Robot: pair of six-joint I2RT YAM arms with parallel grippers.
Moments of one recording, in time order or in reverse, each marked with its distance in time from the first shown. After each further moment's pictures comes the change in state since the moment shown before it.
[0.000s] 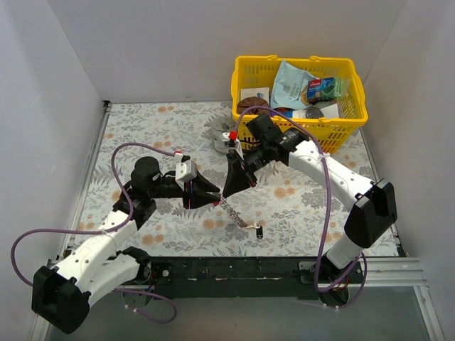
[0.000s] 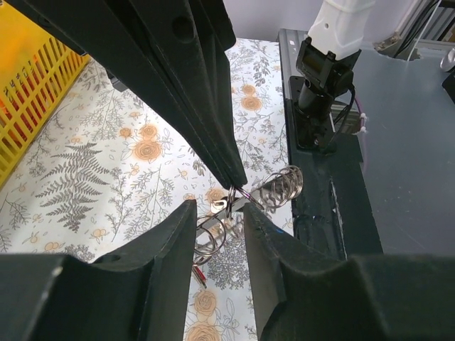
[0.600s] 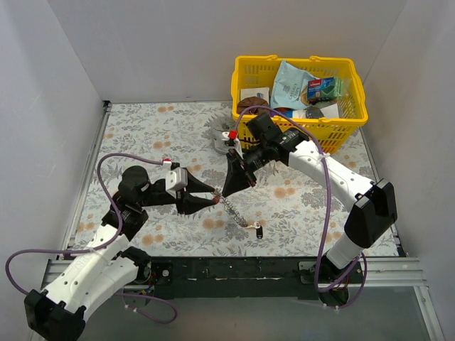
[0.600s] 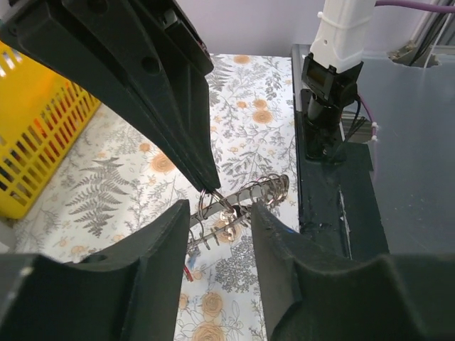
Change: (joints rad) left arm -0.002 -0.185 -0.018 -0.059 -0.081 -0.004; right arm 0.000 -0.002 0.000 0.029 0.004 0.031
